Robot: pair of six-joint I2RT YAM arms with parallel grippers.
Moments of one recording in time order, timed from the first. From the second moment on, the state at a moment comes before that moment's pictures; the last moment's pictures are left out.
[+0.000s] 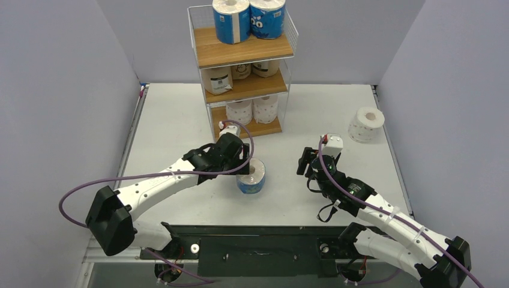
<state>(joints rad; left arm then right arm) -0.81 1.33 1.01 -0.57 -0.27 -0.66 0.75 0.84 0.64 -0.37 0.56 0.56</state>
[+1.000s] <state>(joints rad) -0.79 1.44 0.96 -0.44 -0.22 -0.75 0.75 0.84 0.62 -0.36 0.56 0.56</state>
